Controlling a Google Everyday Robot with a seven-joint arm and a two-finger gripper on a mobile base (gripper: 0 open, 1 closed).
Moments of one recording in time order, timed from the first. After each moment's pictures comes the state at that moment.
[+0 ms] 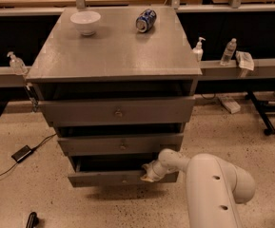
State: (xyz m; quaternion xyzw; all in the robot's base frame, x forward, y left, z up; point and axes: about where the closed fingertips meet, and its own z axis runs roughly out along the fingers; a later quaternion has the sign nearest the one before) arm 0.642 -0.050 0.168 -0.67 0.69 0.16 0.21
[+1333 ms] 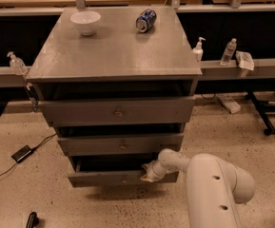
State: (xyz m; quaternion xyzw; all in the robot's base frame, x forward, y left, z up) arm 0.642 -0.050 0.168 -0.67 0.69 0.16 0.21
